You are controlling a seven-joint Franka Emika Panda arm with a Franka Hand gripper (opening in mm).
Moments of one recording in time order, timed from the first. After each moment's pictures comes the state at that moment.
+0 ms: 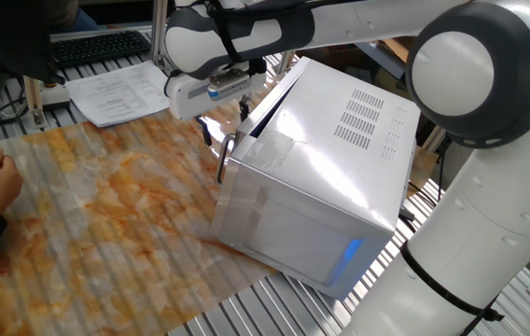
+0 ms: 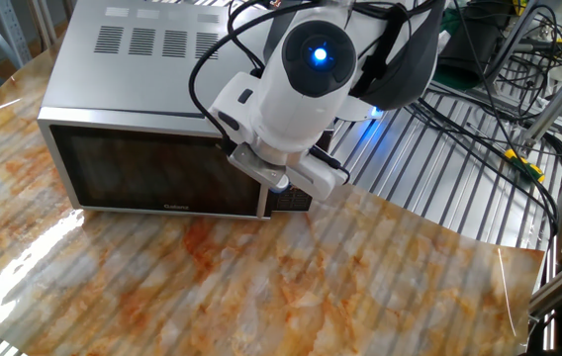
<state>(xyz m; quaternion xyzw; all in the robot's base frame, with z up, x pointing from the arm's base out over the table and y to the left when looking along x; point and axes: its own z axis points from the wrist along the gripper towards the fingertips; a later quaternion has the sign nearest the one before) 0.501 0.021 0.261 0.02 -0.99 0.12 0.11</state>
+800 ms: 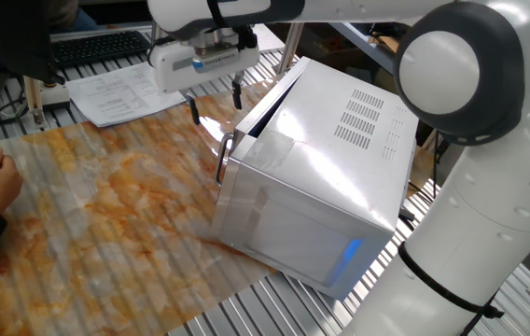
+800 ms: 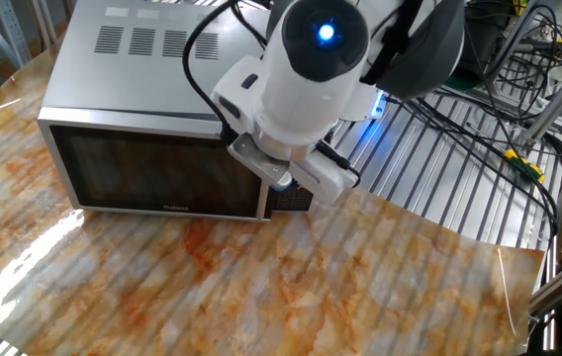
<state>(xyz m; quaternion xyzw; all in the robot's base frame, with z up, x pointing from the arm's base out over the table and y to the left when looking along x) 0.520 0.040 0.304 -0.04 -0.99 0.11 0.12</state>
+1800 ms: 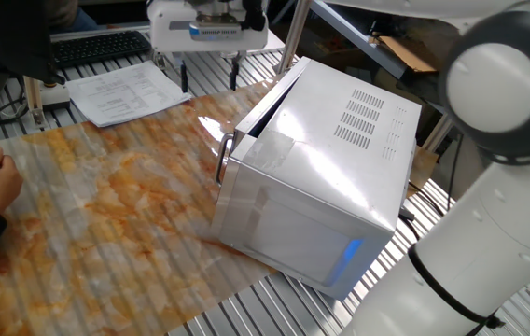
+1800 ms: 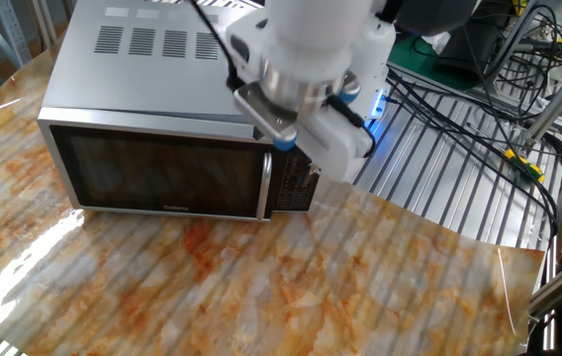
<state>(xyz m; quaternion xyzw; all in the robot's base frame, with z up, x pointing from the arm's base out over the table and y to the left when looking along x) 0.524 0.057 0.367 -0.15 -0.99 0.04 0.04</state>
